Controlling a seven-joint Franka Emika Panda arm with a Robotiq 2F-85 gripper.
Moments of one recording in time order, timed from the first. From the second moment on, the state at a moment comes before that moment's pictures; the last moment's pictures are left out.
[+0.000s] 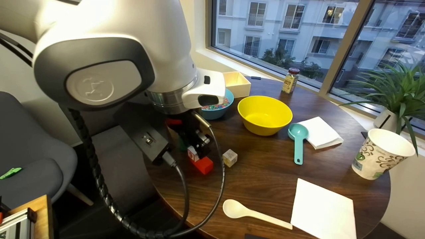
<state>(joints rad) 0.01 -0.22 -0.08 -2.43 0.05 2.45 -0.24</state>
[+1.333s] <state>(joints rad) -0.01 -0.15 -0.12 -2.33 0.08 2.50 -0.28</state>
